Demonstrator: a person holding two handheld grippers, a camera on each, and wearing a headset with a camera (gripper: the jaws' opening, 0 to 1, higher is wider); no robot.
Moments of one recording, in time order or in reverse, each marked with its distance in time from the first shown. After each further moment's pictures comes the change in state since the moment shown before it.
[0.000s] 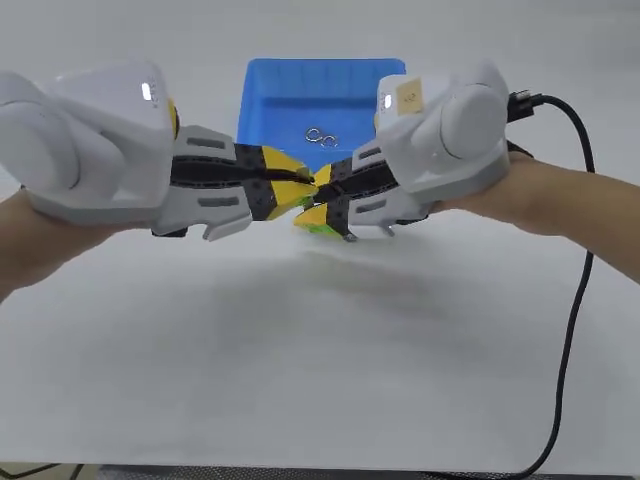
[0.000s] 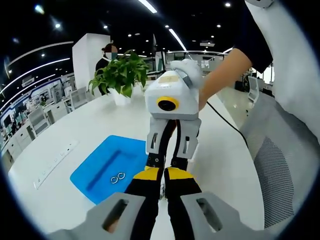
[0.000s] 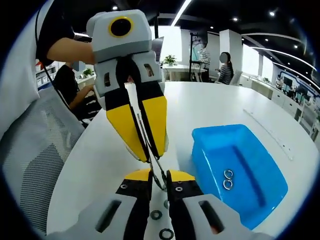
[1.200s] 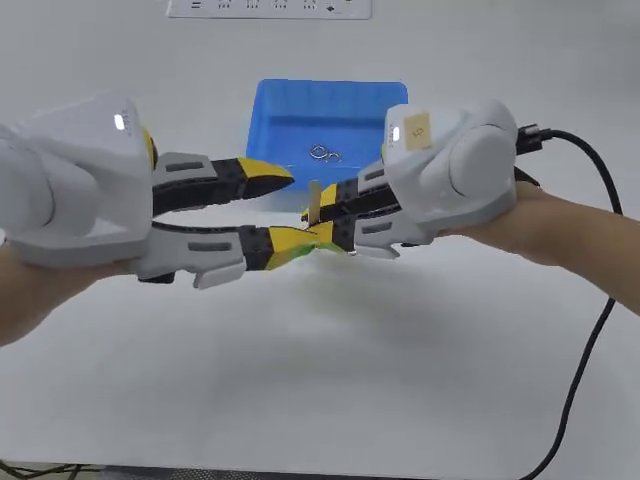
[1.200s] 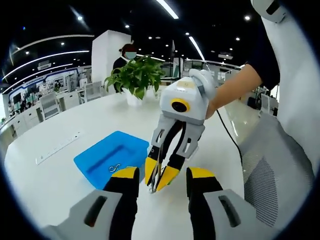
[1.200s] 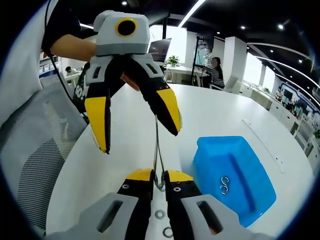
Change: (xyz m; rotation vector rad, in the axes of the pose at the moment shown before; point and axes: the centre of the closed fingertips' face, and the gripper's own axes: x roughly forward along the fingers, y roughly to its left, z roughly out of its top) left arm -0.030 -0.020 0.008 -0.166 -0.049 0.103; right arm -0.013 0.017 0.013 -0.115 0.014 -0.047
